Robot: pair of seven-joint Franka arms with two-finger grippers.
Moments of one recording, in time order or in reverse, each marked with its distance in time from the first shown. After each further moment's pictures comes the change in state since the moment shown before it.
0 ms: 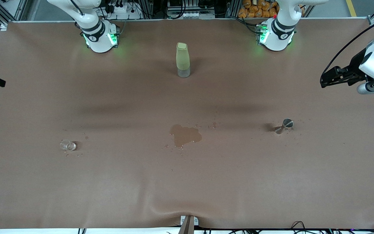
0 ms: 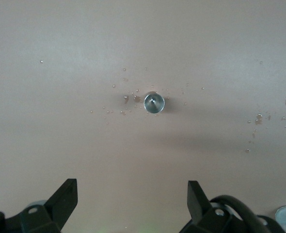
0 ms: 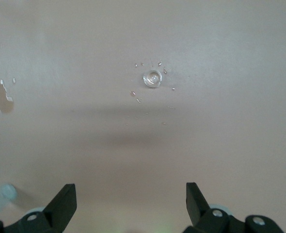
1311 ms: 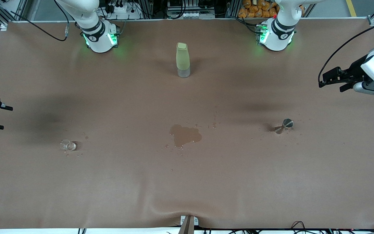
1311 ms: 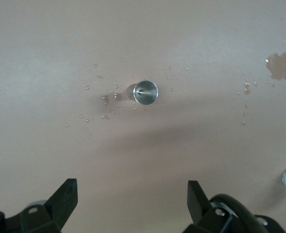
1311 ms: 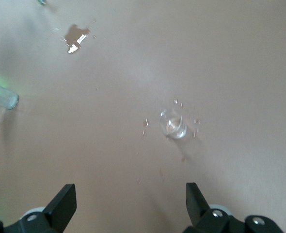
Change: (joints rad) left arm 0.187 -0.077 0.008 -0.325 -0.243 0.229 0.542; right arm -0.321 0.436 -0.002 0.015 0.492 0.087 -1.275
